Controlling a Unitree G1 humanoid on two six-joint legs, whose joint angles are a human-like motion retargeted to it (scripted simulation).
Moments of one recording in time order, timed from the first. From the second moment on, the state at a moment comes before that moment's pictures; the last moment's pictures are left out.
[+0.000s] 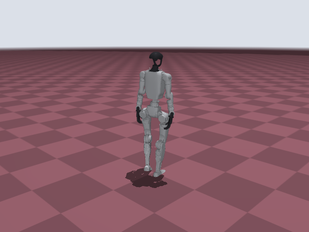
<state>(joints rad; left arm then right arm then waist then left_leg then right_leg) 0.09 0.11 0.37 1.56 0.05 0.02 -0.14 0.06 -0.18 0.19 1.50 -0.61 0.05 0.34 -0.14 -0.04 -0.07 -0.22 -0.04 0.32 0.47 0.03 0.04 -0.03 -0.02 -0.09 0.07 -0.10 -0.13</state>
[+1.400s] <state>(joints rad) 0.03 0.12 0.31 1.57 0.11 0.04 -0.19 0.04 -0.17 0.18 1.44 -0.59 0.00 0.30 -0.13 0.00 -0.06 -0.05 -0.03 0.31 0.05 -0.13 0.03 -0.07 0.03 -0.19 0.10 -0.12 -0.04</state>
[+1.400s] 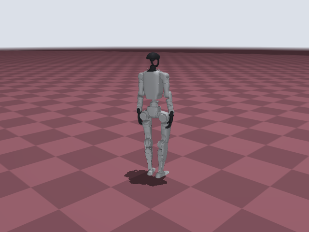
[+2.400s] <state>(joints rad) 0.07 0.11 0.37 1.52 0.03 0.04 -0.18 0.06 -0.19 0.15 1.49 -0.56 0.03 0.34 -0.09 -0.08 -0.05 -0.52 0.05 0.38 0.98 -0.05 0.09 -0.07 -0.08 -0.18 0.07 -0.07 -0.07</state>
